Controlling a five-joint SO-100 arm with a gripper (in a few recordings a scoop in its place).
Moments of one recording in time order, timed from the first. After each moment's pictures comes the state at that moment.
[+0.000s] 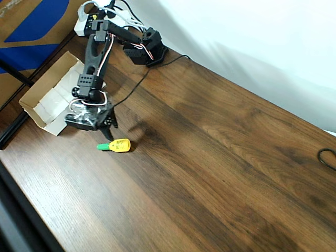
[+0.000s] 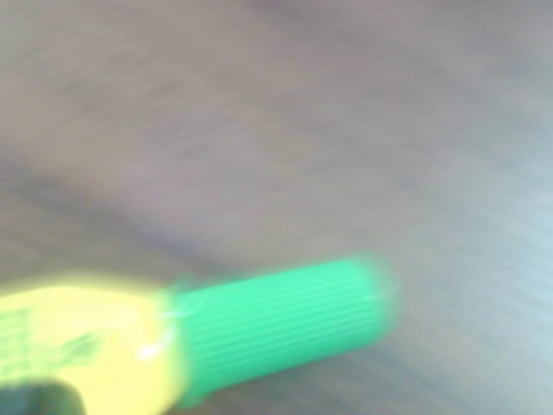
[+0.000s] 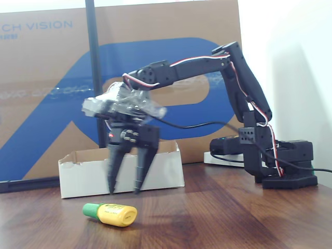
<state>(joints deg) -18.2 68.6 78.4 59.0 -12.7</state>
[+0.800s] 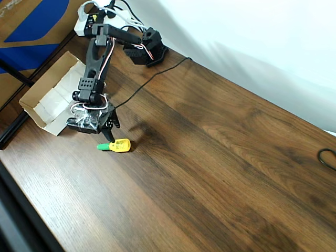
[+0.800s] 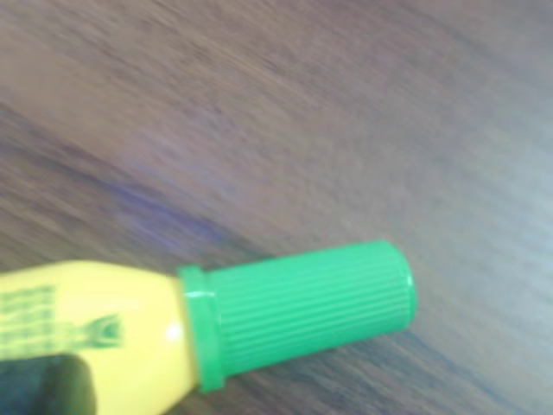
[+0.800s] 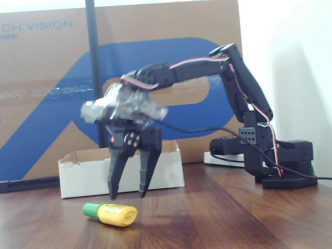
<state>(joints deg) -17.9 63.4 69.7 63.9 -9.5</state>
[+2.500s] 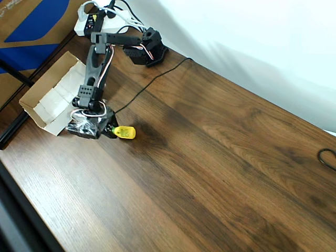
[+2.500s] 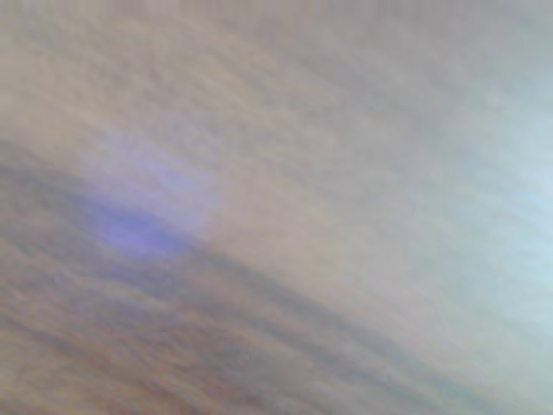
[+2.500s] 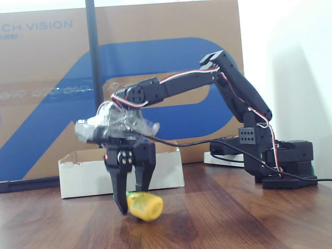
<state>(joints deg) -15.5 58.0 65.8 63.9 -9.3</state>
